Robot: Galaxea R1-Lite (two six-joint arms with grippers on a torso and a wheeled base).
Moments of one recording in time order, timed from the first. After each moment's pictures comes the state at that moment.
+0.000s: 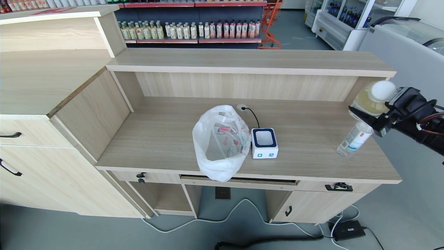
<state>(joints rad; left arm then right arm) -0.01 0.00 0.00 0.01 -0.03 -0.02 -0.14 1.69 -0.72 -1.17 0.55 -0.90</state>
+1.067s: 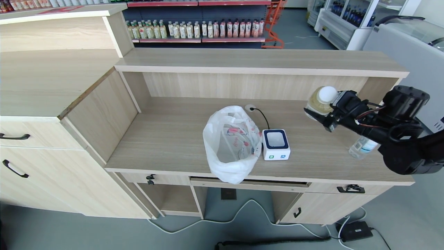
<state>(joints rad) -0.01 0.00 0.00 0.00 -0.02 -0.02 0.04 1.97 -0.98 -1.19 0.56 -0.87</state>
